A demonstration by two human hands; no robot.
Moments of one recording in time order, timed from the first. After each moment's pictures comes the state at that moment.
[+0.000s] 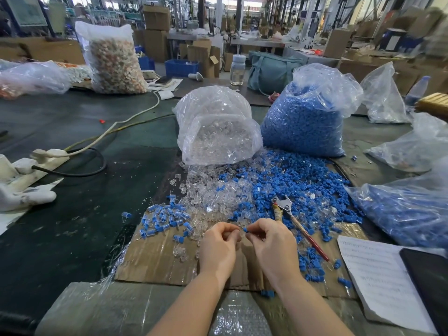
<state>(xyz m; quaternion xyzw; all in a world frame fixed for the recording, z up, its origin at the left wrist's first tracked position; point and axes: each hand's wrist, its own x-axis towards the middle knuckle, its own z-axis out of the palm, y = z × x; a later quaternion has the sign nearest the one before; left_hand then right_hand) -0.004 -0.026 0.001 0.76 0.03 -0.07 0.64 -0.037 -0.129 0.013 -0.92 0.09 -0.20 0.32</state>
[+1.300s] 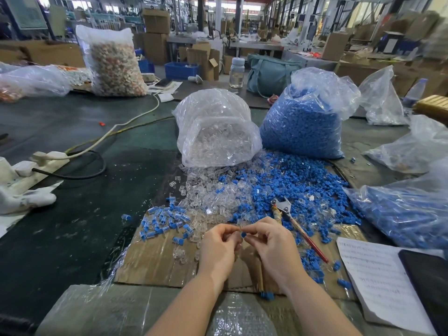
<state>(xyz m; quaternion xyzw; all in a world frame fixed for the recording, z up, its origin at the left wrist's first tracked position) -0.010 -0.022 0.013 0.72 0.02 -0.12 0.68 -0.039 -0.138 0.018 -0.90 0.04 -0.15 0.41</state>
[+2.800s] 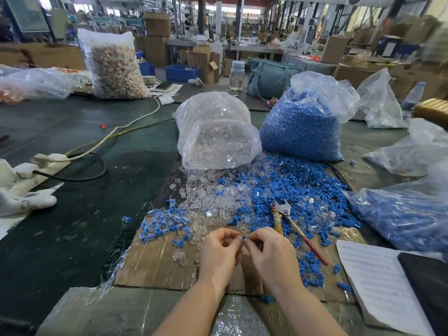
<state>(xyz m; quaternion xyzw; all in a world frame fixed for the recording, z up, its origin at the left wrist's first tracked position) -0.014 -0.022 0.012 0.72 0.03 -0.11 0.69 -0.044 -0.131 0.008 -0.94 0.05 -0.19 0.28</state>
